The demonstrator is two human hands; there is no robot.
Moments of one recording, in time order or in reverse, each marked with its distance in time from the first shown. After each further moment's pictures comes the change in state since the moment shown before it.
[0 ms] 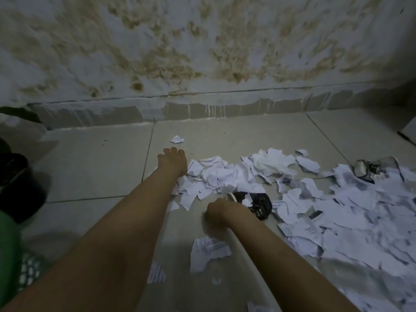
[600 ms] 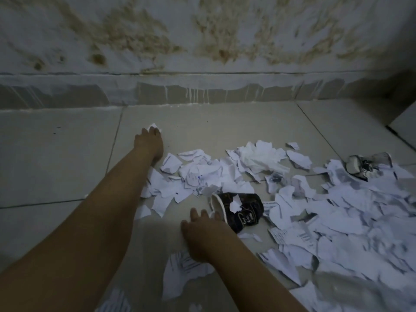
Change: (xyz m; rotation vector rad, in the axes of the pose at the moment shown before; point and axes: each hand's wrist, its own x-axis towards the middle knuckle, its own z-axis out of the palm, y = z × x) left_hand 0.097 0.003 0.026 -0.155 0.048 0.038; right_hand -0.007 0.003 0.025 -0.091 0.057 -0.041
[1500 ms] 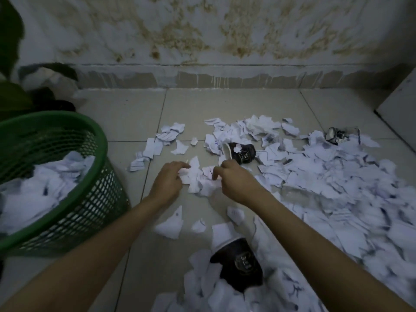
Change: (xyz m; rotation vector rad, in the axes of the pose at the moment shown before) left_hand -0.322 -0.004 0.054 -0.788 0.277 0.120; right_hand -0.144 -0.007 0.026 0.068 0.469 -0.183
